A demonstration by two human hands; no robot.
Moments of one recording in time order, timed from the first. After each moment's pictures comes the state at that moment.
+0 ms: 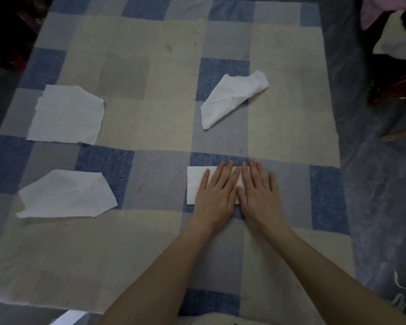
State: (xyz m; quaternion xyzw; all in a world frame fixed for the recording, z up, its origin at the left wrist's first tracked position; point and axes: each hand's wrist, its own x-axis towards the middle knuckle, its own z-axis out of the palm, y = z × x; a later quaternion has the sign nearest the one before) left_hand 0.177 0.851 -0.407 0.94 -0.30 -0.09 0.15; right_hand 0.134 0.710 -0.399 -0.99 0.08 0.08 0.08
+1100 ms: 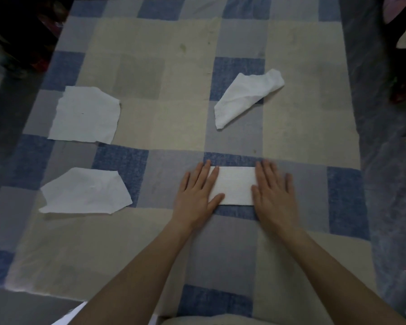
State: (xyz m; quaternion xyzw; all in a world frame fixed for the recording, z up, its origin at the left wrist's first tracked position) left_hand 0.197 0.928 -0.402 0.96 -0.26 -0.12 0.07; right_hand 0.133 0.711 -0.393 -0.99 0.09 0.09 0.10
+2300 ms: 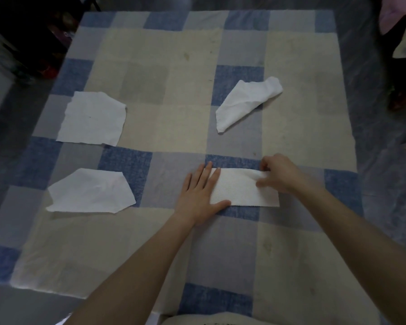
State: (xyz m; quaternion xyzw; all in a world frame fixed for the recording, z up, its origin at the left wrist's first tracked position) left_hand 0.201 0.922 -0.387 0.95 -0.25 -0.19 0.07; right_hand 0.211 0.670 -0.340 -0.93 0.09 0.26 0.22
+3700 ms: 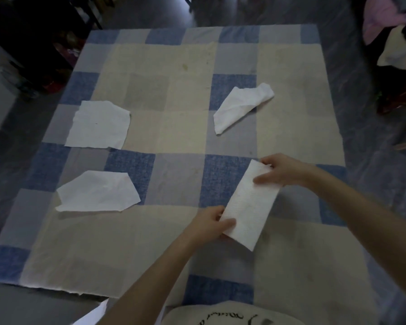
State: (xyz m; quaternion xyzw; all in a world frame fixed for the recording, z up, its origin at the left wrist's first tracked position) left_hand 0.136 0.917 -0.322 0.79 -0.06 -0.43 0.44; right_hand 0.190 0.664 -0.292 -0.85 0.11 0.32 0.41
